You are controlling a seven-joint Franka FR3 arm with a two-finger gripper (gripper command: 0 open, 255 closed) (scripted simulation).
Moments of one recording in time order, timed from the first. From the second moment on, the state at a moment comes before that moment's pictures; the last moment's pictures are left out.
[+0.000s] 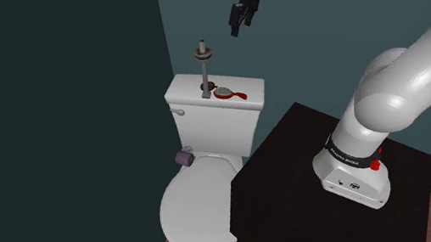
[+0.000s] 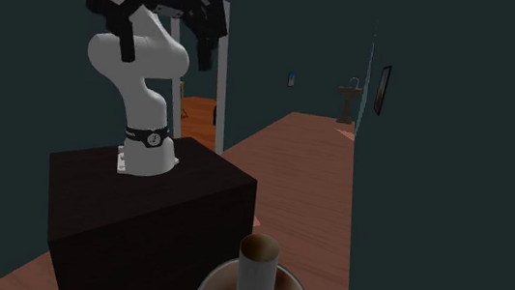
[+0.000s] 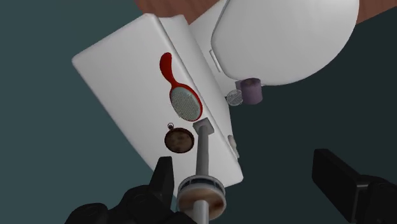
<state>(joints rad) 0.04 -0.46 -0.21 -2.43 -0.10 2.19 -0.20</state>
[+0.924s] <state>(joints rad) 0.14 0.11 -0.39 -2.16 0.40 2.49 -0.86</state>
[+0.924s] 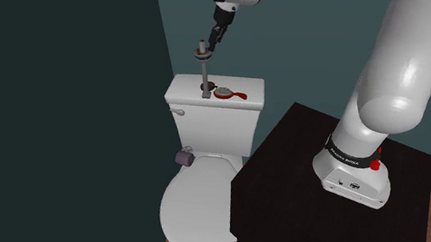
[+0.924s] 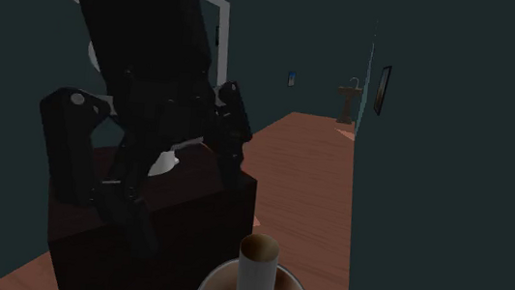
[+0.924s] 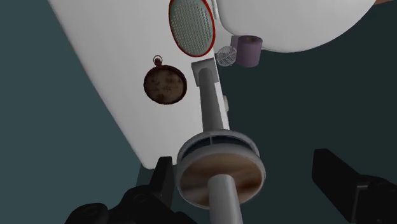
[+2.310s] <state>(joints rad) 0.08 0.31 -0.32 -2.06 0.62 2.55 -1.09</state>
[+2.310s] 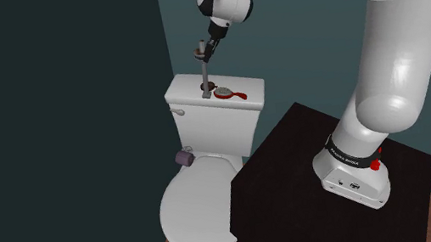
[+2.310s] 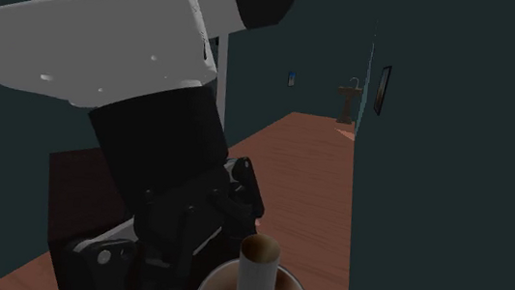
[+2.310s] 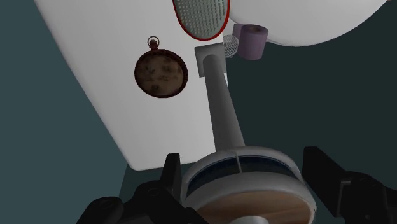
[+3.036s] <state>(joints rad) 0.10 0.24 -0.36 -2.04 0.53 2.47 -1.00</state>
